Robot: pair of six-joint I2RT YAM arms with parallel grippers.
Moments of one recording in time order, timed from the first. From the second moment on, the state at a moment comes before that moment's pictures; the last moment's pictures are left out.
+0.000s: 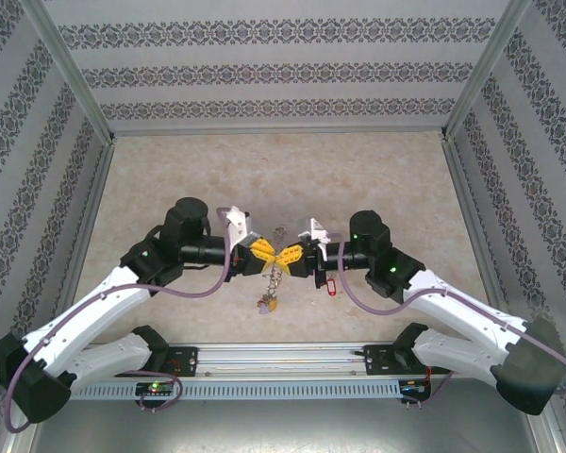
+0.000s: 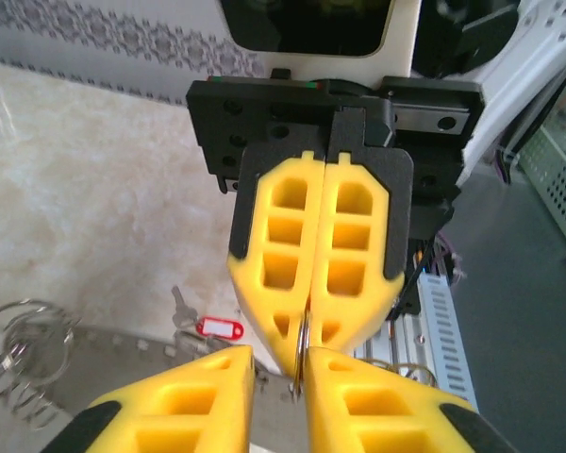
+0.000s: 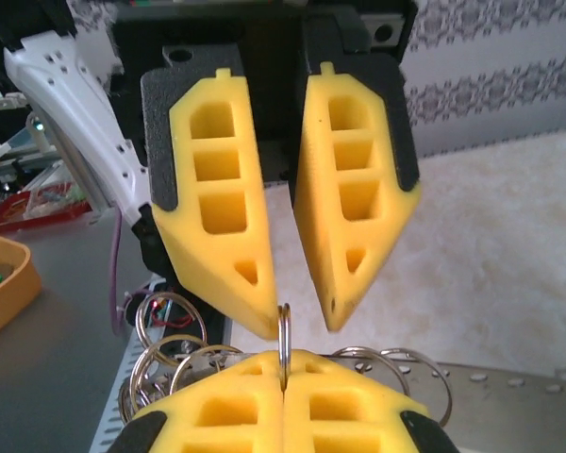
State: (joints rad) left arm -0.63 0.96 0.86 -0.31 0.76 0.13; right arm 0.73 1.00 0.65 0.15 -0.83 0.02
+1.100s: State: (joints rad) left arm -0.63 0.92 0.79 -0.02 0.87 -0.05; right arm 0.73 0.98 0.59 0.48 -0.88 0.15
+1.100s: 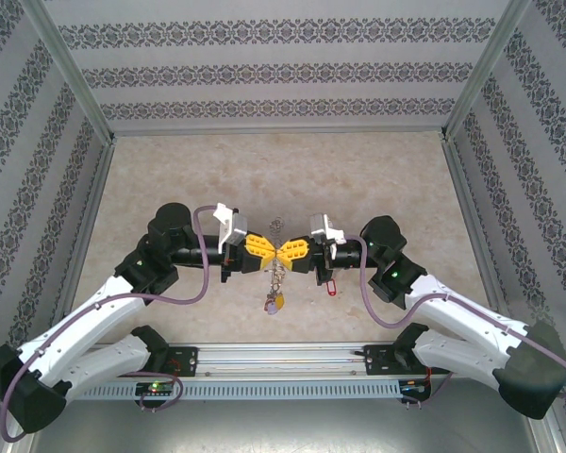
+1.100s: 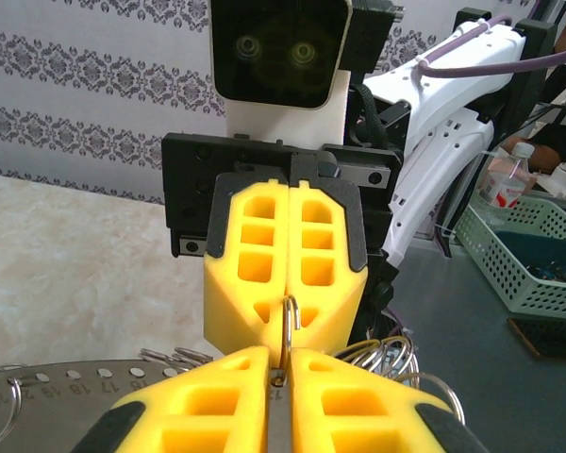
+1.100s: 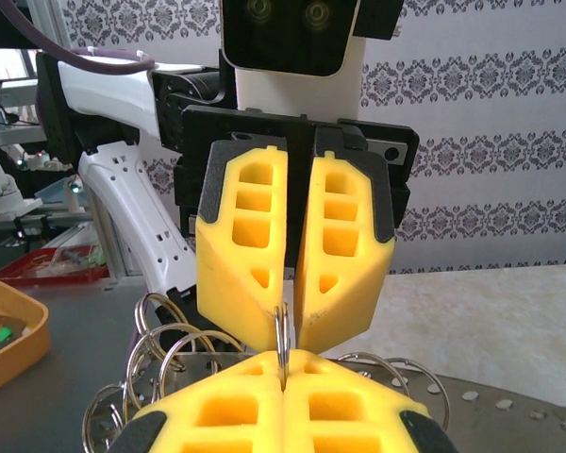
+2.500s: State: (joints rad) left arm -0.69 1.04 1.00 -0.59 0.70 0.30; right arm 0.76 0.88 0.65 0.03 -0.67 -0.09
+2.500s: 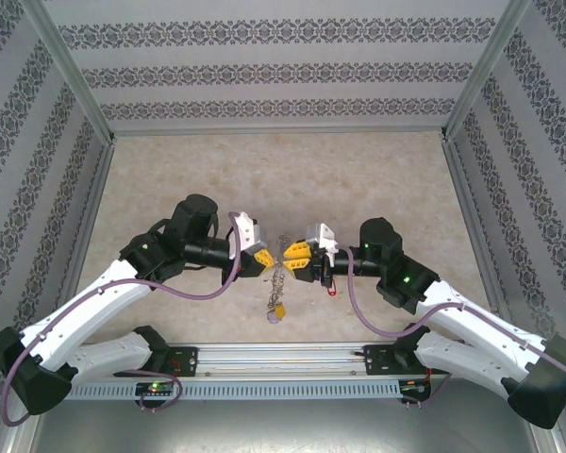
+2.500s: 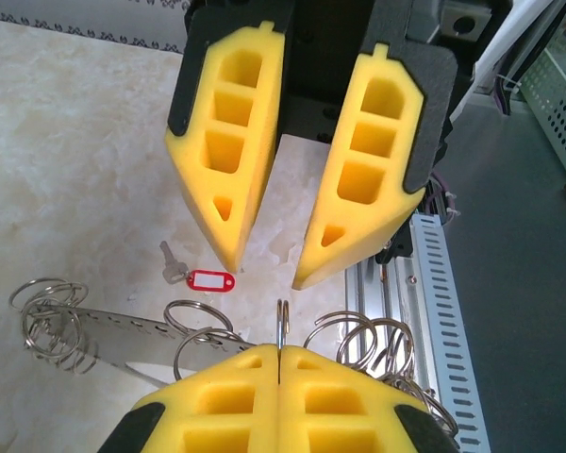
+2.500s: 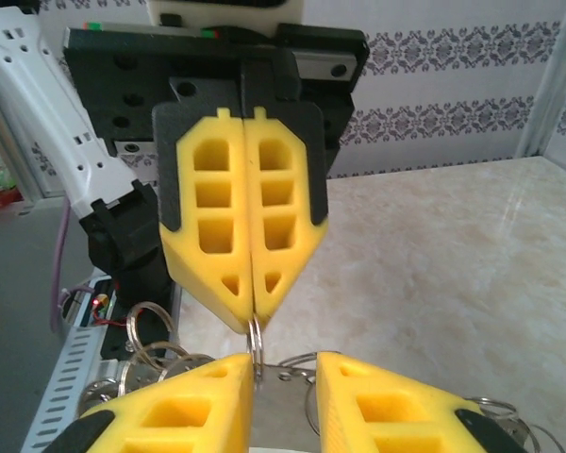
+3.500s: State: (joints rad) left arm -0.72 1.01 0.96 -0.51 0.70 0.27; right arm 0.79 0.88 0.63 0.08 -0.72 -0.08
